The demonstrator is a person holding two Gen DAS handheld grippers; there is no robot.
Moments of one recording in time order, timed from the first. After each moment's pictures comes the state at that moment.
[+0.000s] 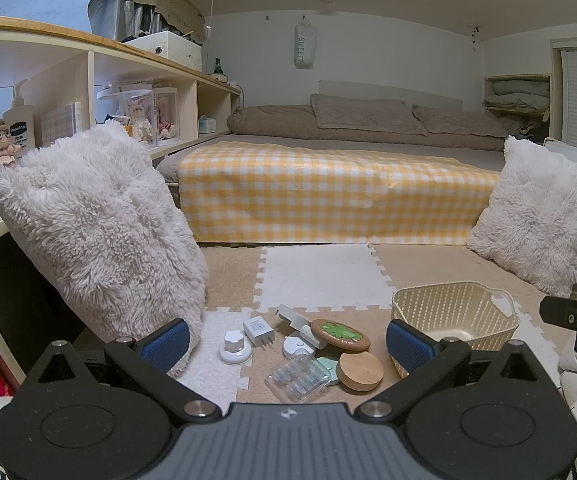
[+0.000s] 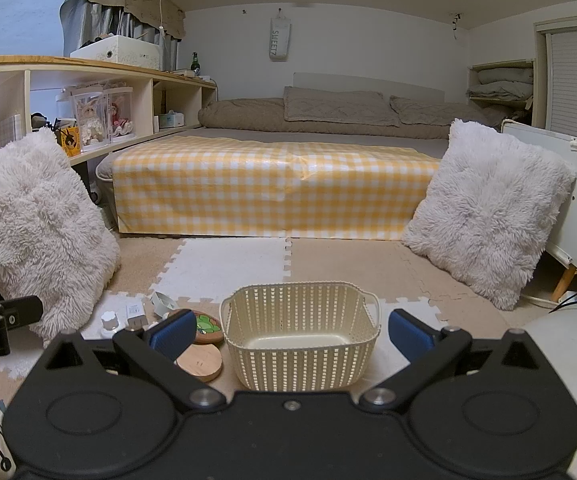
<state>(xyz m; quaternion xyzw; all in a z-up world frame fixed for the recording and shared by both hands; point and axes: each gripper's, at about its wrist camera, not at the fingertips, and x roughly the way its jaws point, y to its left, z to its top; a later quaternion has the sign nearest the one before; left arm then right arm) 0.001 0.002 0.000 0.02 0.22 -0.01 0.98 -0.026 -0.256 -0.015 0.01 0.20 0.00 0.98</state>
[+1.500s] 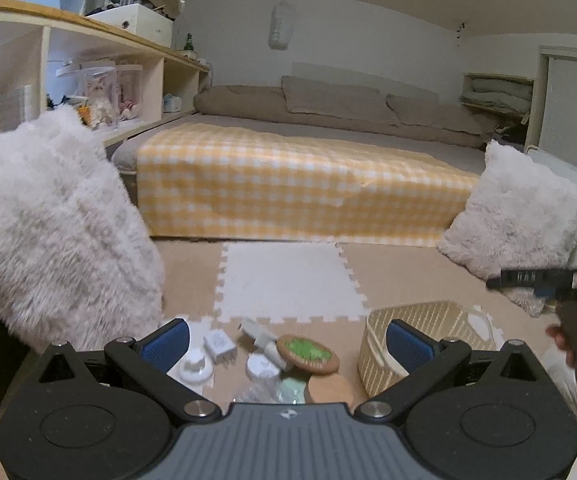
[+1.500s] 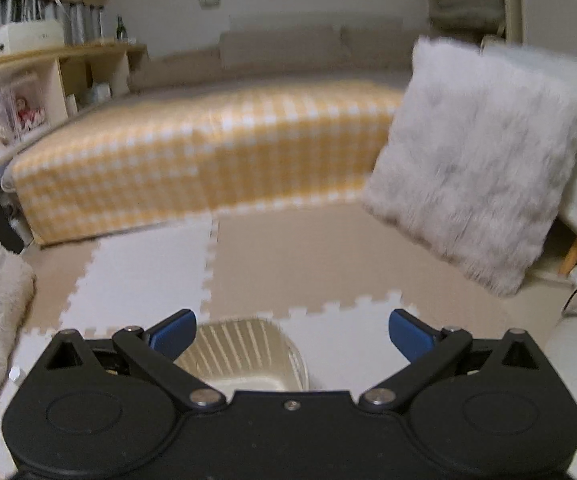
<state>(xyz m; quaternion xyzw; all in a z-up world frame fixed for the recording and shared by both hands) 0.068 -0.002 0.021 -0.01 0.25 -0.07 0.96 0.159 -0.360 -0.040 0.08 0.30 -0.05 0.95</state>
